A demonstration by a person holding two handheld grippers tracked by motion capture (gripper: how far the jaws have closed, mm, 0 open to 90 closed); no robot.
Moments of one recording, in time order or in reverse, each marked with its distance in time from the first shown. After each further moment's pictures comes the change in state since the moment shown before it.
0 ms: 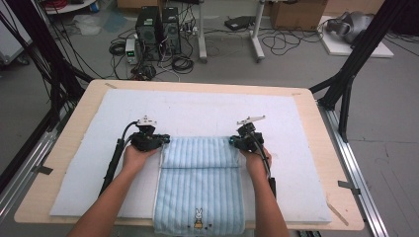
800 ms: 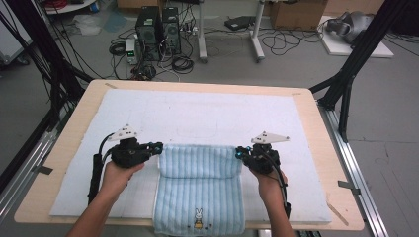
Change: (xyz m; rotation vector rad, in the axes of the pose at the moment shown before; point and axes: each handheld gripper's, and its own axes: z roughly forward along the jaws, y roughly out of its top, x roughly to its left) left arm -0.050 -0.017 -0.091 -0.136 -0.133 0.017; right arm 0.043 -0.038 -0.092 -0.166 0.056 -0.029
